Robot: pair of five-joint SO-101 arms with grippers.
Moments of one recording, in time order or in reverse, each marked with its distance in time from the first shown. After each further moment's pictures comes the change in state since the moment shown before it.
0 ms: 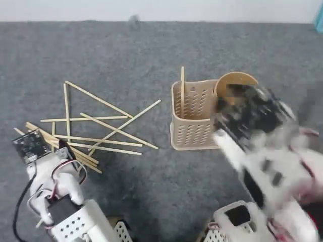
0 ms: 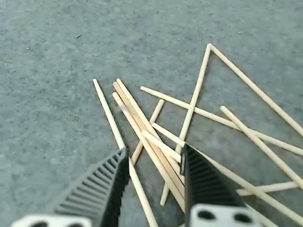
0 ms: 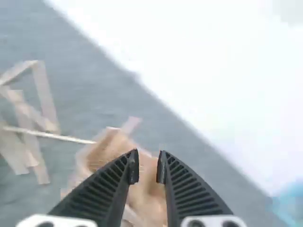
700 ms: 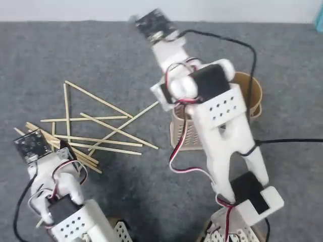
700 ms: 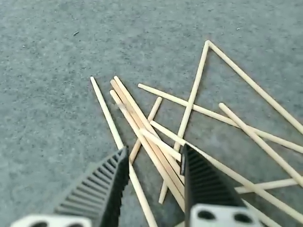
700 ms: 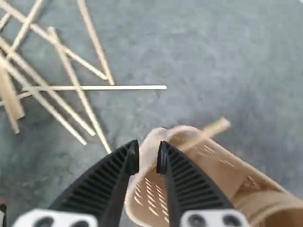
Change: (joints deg) left arm 0.4 0.0 0.5 0.0 0.0; right arm -5.3 39.2 -7.5 0.0 -19.3
